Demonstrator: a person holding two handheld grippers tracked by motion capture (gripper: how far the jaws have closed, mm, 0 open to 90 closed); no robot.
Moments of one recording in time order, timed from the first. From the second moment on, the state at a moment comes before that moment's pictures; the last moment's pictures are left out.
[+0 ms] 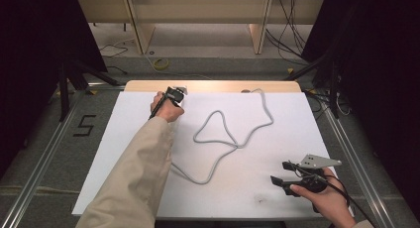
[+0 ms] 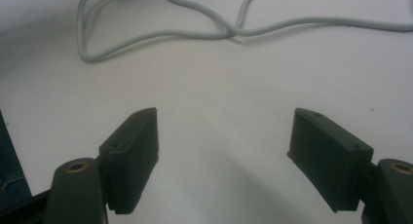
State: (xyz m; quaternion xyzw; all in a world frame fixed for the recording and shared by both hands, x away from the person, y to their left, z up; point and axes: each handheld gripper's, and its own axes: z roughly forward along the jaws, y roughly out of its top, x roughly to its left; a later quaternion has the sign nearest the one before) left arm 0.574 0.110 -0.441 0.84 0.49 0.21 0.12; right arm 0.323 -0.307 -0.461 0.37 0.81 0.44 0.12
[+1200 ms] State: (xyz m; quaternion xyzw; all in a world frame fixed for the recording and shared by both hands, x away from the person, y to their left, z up) left arm 0.549 0.139 -0.405 0.79 0.50 0.26 0.23; right arm 0.324 -0.305 -0.461 0.37 0.81 0.44 0.12
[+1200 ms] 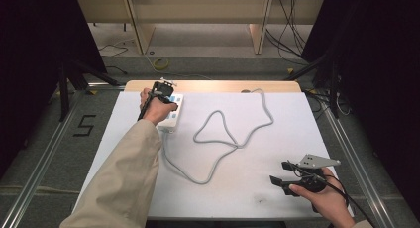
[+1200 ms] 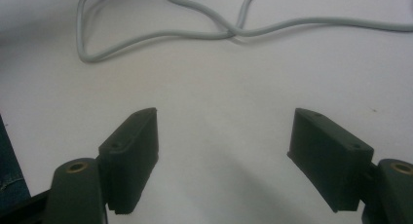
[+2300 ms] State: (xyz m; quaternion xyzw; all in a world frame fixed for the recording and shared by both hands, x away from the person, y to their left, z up) left arm 0.466 0.150 -0.404 0.79 0.45 0.22 0.36; right arm 0.324 -0.307 -0.461 0.37 0.81 0.44 0.12
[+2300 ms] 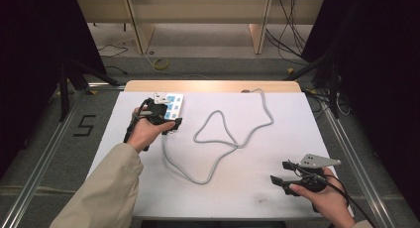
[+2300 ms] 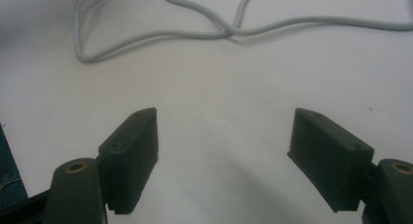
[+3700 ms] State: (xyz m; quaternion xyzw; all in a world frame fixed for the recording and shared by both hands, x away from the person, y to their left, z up) left arm 0.343 0.191 -0.451 0.82 0.37 0.20 0.40; right arm 0.324 -0.305 -0.461 0.37 0.81 0.44 0.12
